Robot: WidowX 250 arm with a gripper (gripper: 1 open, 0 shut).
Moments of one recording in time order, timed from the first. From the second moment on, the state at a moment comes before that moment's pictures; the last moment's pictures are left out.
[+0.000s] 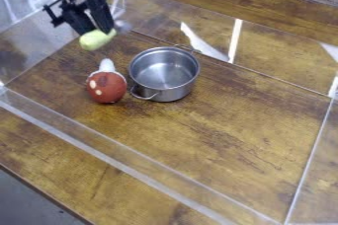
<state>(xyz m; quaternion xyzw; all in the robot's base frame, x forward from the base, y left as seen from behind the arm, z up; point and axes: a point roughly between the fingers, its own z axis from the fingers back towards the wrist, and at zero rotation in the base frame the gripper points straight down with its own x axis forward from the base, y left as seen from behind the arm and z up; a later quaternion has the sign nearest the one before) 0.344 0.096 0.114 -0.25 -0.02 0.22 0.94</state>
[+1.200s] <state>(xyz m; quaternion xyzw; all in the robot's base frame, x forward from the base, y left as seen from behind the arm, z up) 0.303 -0.009 0.058 -0.17 0.05 0.01 0.98</state>
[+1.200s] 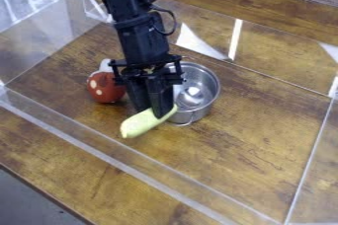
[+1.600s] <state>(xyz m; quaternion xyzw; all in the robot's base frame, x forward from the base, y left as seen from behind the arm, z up) 0.307 -0.007 0.054 -0.16 0.05 0.01 0.99</state>
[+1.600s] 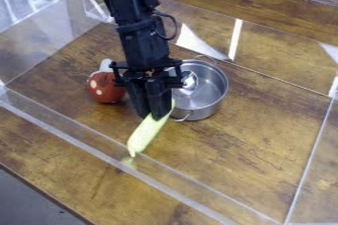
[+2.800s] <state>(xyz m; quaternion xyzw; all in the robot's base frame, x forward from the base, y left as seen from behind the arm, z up) 0.364 -0.123 0.059 -0.11 0.02 -0.15 0.98</state>
